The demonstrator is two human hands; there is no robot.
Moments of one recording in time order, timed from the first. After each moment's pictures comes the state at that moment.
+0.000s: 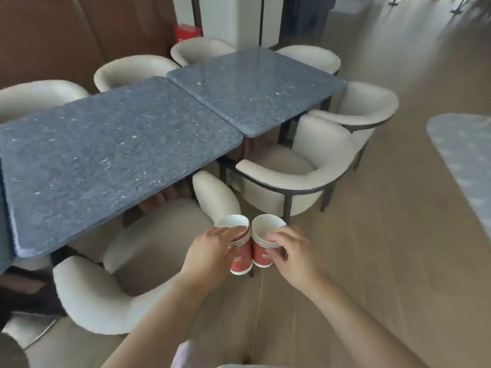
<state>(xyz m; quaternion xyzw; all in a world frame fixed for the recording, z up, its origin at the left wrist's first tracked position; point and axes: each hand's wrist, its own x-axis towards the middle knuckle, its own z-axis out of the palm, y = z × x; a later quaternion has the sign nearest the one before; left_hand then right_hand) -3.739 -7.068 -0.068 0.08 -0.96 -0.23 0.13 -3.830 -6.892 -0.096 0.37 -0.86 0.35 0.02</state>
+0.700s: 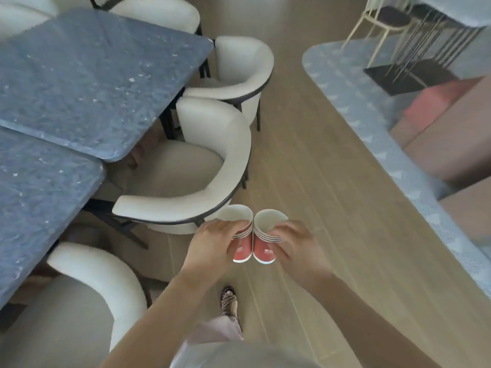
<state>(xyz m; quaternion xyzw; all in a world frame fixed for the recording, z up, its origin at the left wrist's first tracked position) -4.021 -6.962 -0.095 -0.18 -0.95 -0.26 0.04 -4.000 -6.766 -0.109 0.10 -0.94 0.31 0.06</state>
